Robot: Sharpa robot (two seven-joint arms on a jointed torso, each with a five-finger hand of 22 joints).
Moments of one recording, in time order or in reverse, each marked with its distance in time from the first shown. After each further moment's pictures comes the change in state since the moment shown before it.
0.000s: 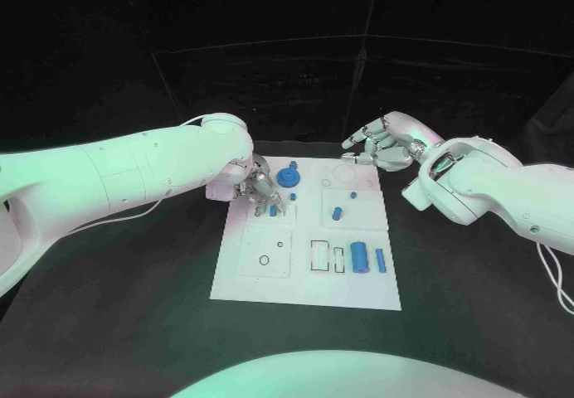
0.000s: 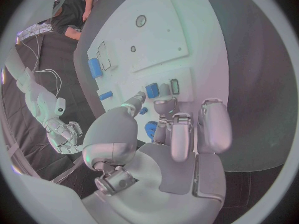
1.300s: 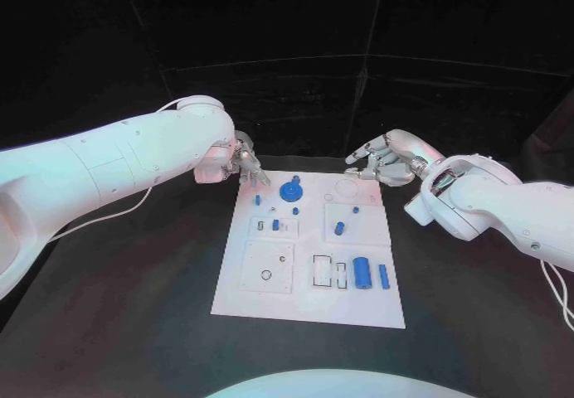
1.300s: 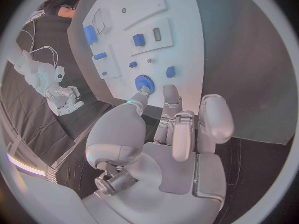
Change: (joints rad) left arm 0.026 -0.021 0.106 -0.124 -0.071 -0.086 0.031; left_hand 0.176 0.060 -0.160 -0.017 0.000 -0.095 0.062 -0.163 -0.086 -0.145 0.049 -0.172 -0.204 -0.001 0.034 0.000 0.000 0.016 -0.032 0.032 -0.082 -0.076; right arm 0.000 0.010 0.000 -0.021 0.000 0.000 0.002; right_hand 0.000 0.000 0.000 0.000 0.000 -0.004 0.004 0.000 0.000 0.000 0.000 0.000 -0.001 0.000 0.000 0.000 0.000 0.000 0.000 0.000 -0.004 0.000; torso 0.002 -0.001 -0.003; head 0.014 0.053
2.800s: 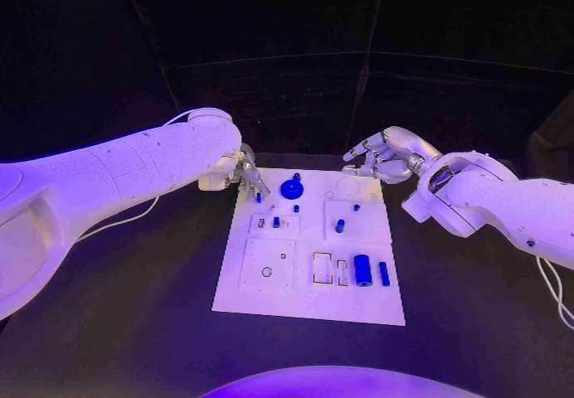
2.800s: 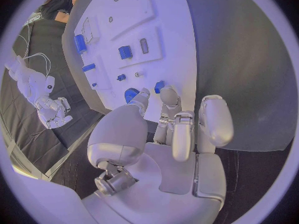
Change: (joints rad) left arm -0.045 0.055 -0.018 -0.086 -0.030 0.052 0.009; left_hand 0.020 0.039 -0.074 0.041 0.000 0.086 -0.021 0.000 -0.032 0.052 -0.016 0.067 0.055 0.000 0.000 0.000 0.000 0.000 0.011 -0.004 0.023 0.039; right arm 0.000 0.017 0.000 -0.010 0.000 0.001 0.003; right_hand 0.004 0.004 0.000 0.000 0.005 0.000 0.000 0.000 0.000 0.000 0.000 0.000 0.000 0.000 0.000 0.000 0.000 0.000 0.000 0.000 0.000 -0.001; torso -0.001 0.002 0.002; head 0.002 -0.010
